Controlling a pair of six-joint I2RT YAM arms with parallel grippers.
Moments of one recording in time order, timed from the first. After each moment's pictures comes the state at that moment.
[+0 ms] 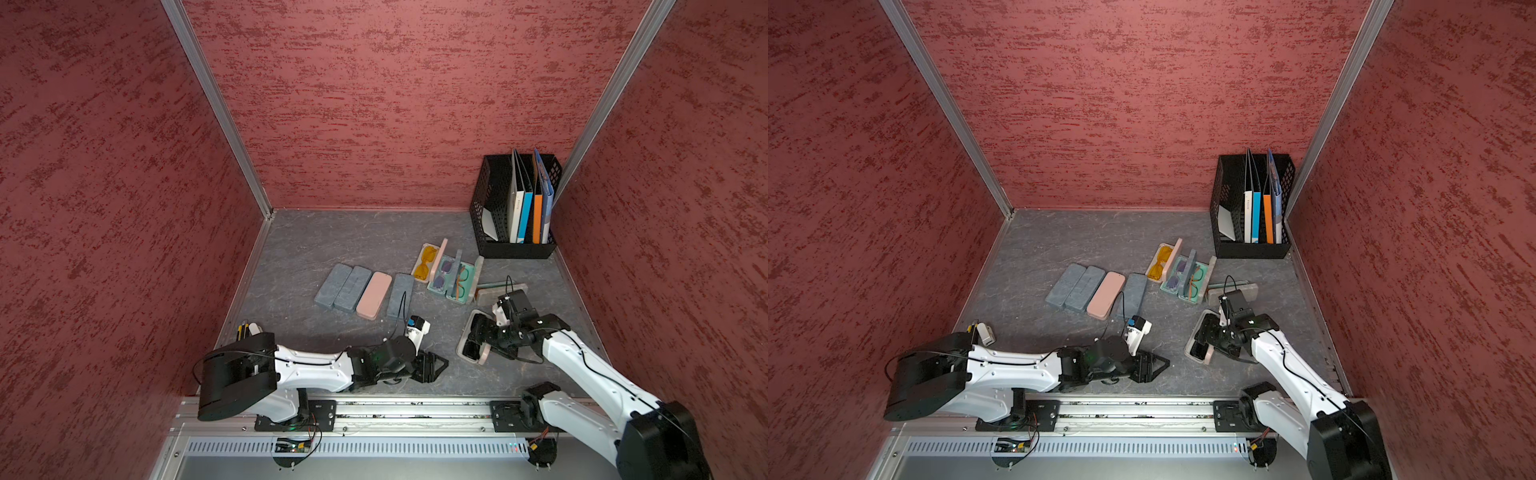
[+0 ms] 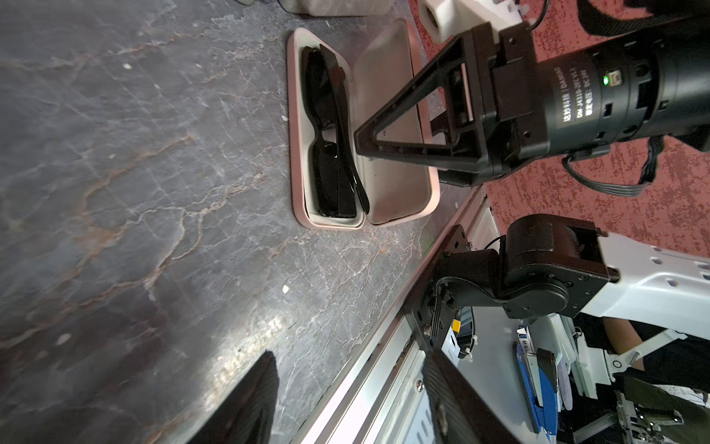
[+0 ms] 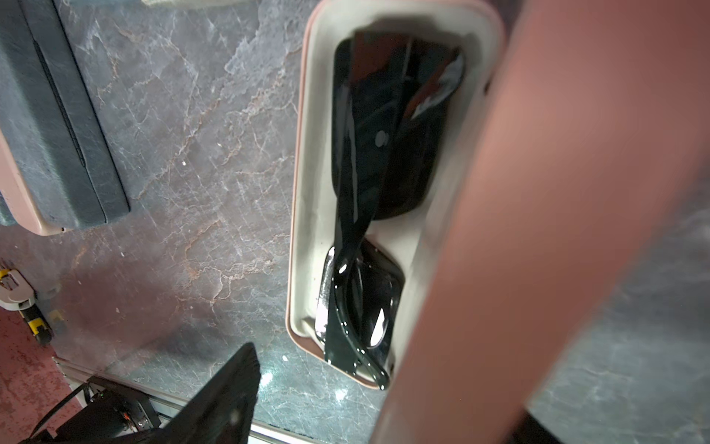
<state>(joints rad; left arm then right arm) -1.26 1.37 0.50 0.35 0.01 -0.97 0.31 1.01 0.54 -0.76 -0.30 0.68</state>
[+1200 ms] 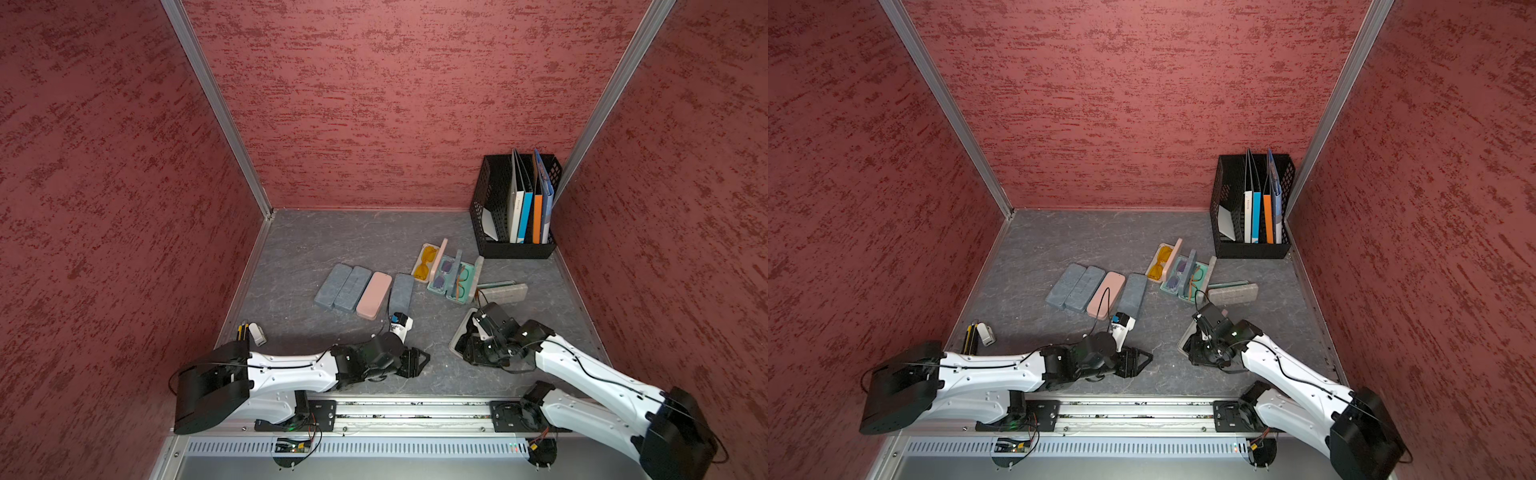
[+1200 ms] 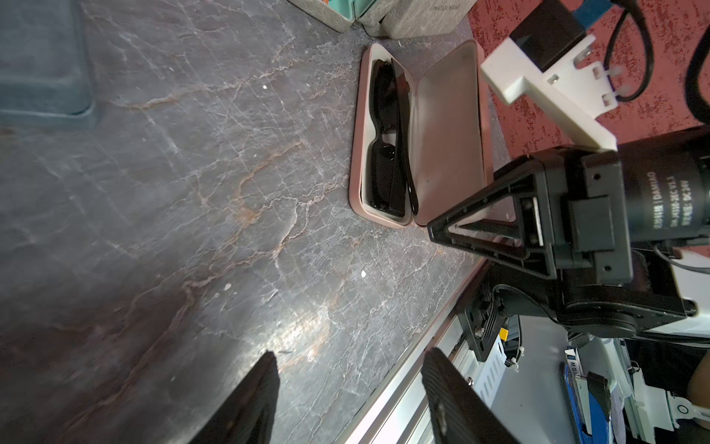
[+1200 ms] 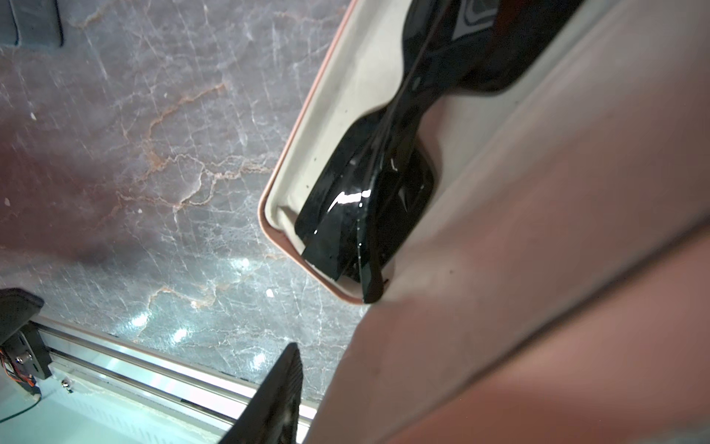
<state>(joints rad) -1.20 1.26 0.46 0.18 -0.02 -0.94 0.66 1.00 0.55 -0.82 -0.17 0.71</state>
